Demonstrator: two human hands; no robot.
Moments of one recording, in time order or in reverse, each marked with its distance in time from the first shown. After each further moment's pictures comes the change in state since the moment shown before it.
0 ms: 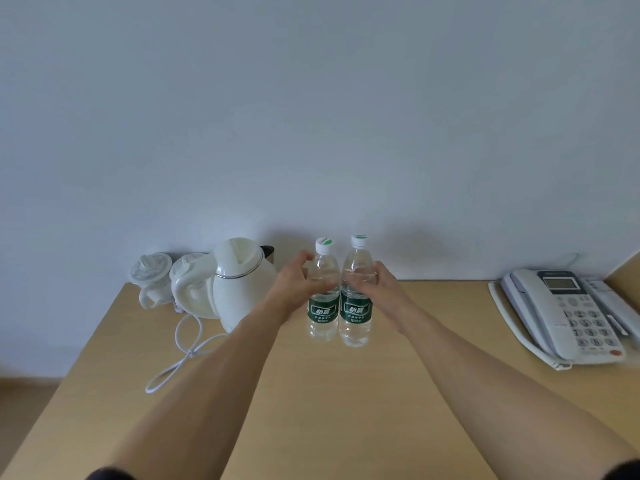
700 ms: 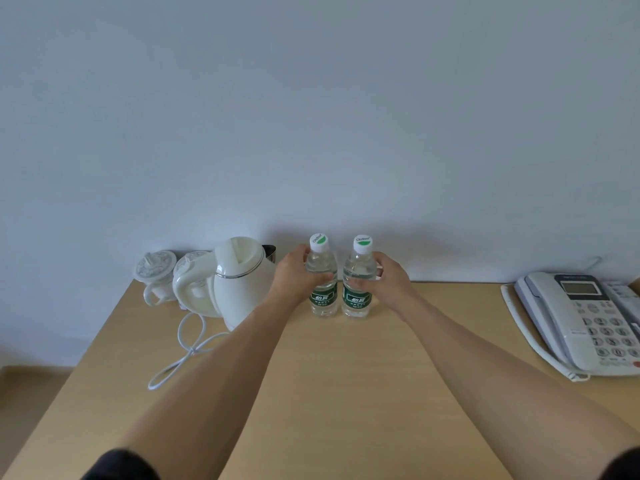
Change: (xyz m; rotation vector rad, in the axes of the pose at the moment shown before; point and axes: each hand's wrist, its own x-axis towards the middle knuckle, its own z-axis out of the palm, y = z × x) left_hand 0.016 0.008 0.005 0.336 0.257 0.012; right_hand 0.030 0.000 -0.013 -0.266 0.052 -0.112
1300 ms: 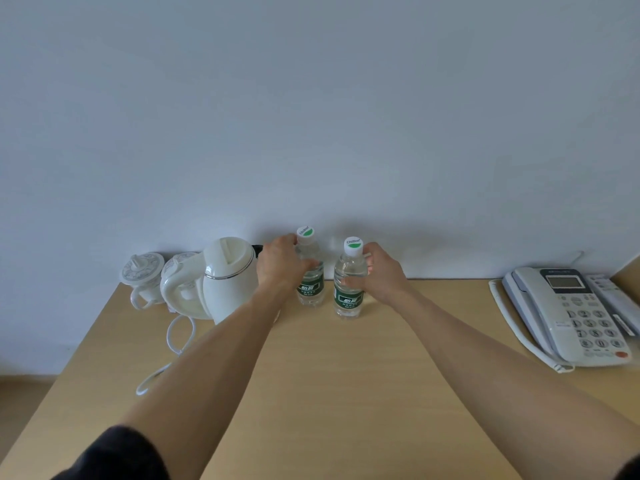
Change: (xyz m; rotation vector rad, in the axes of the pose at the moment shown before) left_hand 0.009 0.024 -0.010 0.334 0.147 0.022; right_hand -0.001 -0.013 -0.009 -0.206 0.016 -0.033
